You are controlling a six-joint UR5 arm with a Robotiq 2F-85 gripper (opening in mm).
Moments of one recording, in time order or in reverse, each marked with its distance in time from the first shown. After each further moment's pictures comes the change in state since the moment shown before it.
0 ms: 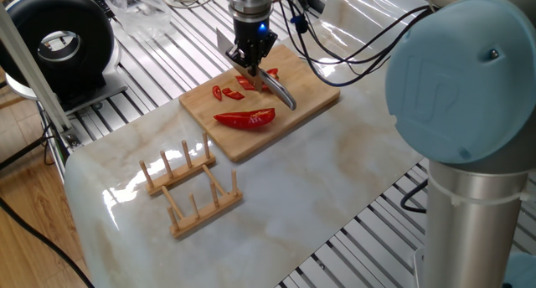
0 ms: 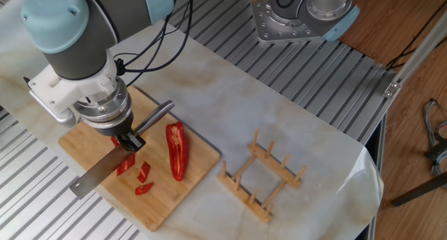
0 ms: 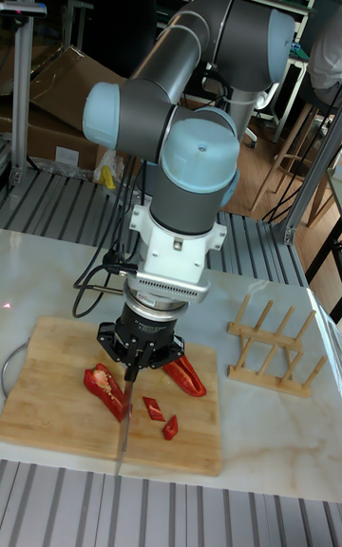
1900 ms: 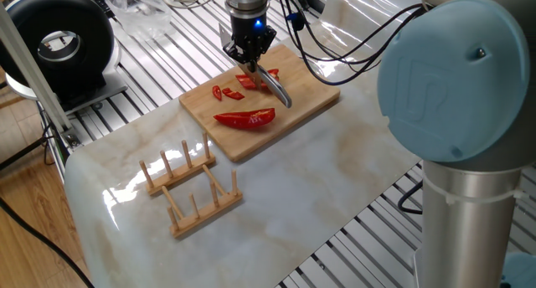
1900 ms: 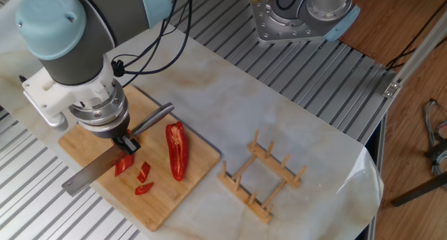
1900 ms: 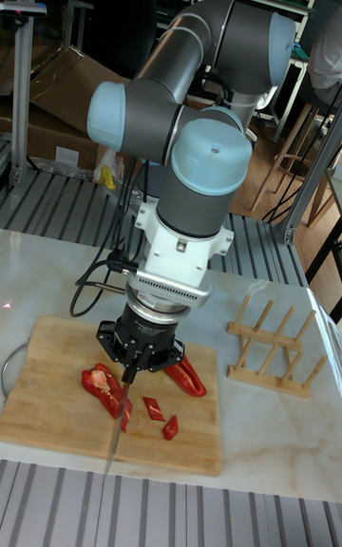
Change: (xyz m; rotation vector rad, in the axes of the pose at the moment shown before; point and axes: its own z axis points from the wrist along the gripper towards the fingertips) arm -0.008 -0.005 -0.005 0.040 0.003 0.084
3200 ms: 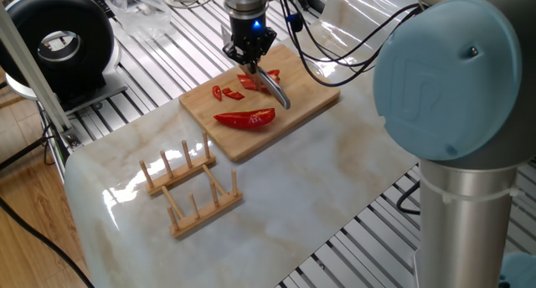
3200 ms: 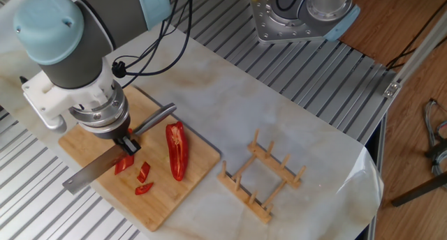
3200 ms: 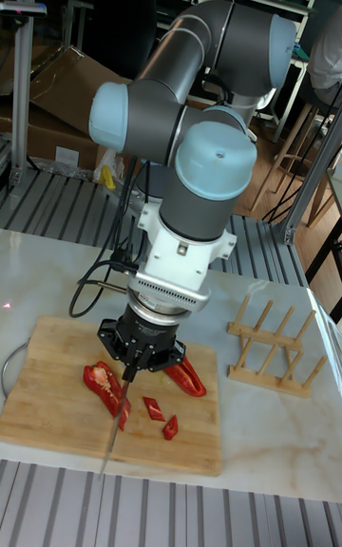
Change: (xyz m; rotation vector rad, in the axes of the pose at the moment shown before) arm 0.004 0.000 -0.003 0.017 0.023 0.043
